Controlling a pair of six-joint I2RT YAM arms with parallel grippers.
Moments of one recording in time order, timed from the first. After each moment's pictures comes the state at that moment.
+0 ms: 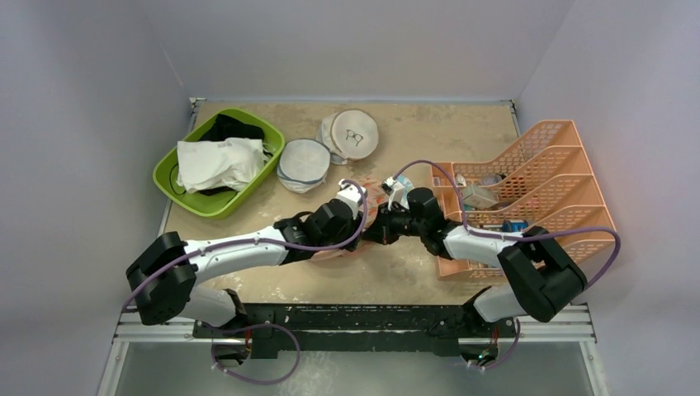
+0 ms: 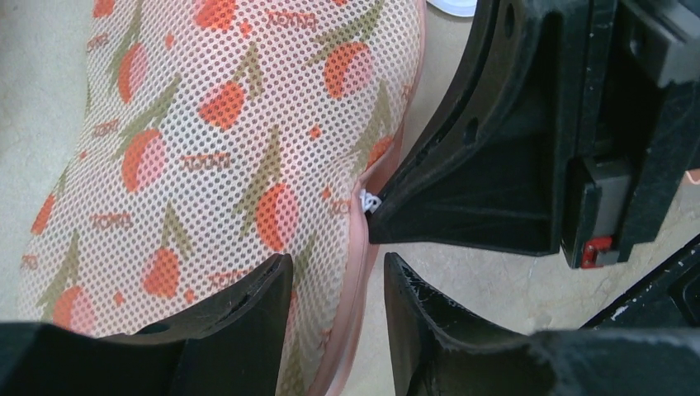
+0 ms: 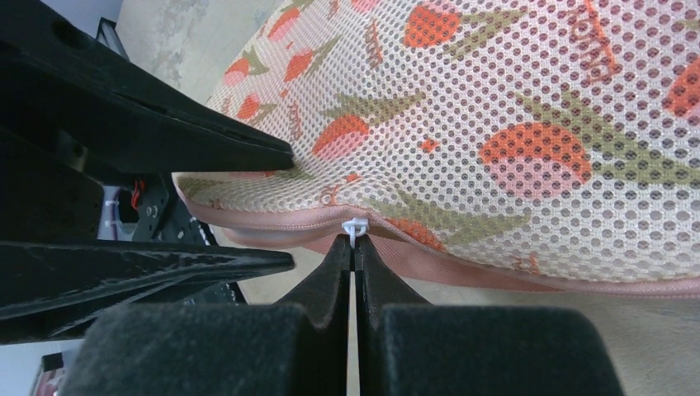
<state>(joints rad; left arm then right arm) -1.00 1.38 0.80 -0.12 -0.23 -0.42 0.60 1.42 0.50 0.37 -0.52 0.47</state>
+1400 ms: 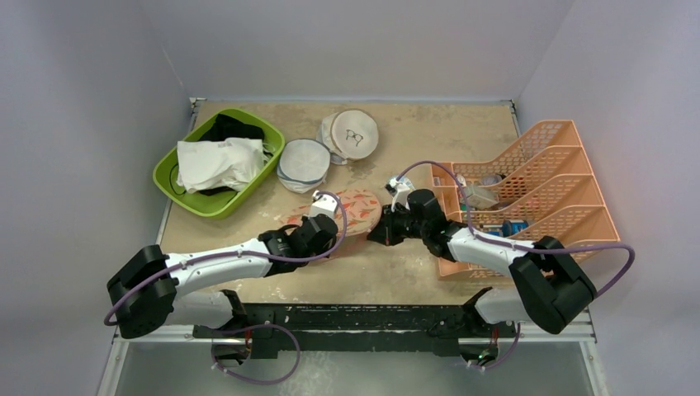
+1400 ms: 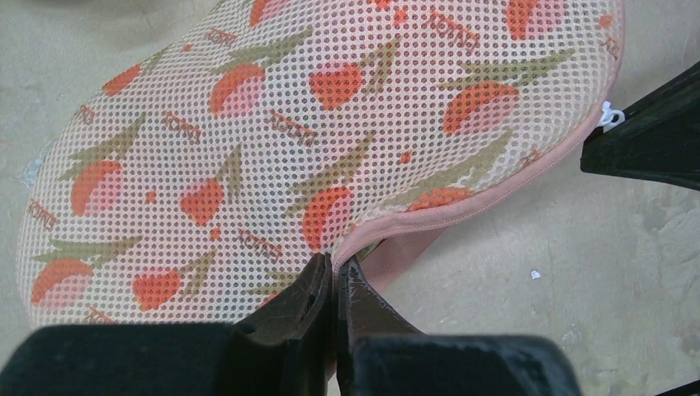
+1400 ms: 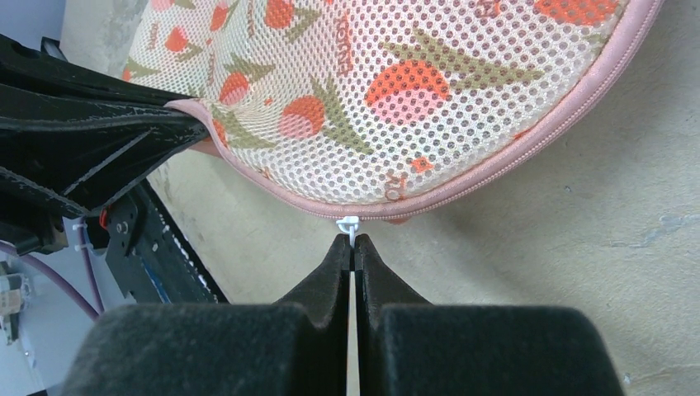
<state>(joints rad) -1.00 1.25 0.65 -0.24 -0.47 -0.52 0.61 1.34 0.51 0.21 -0.39 0.49</state>
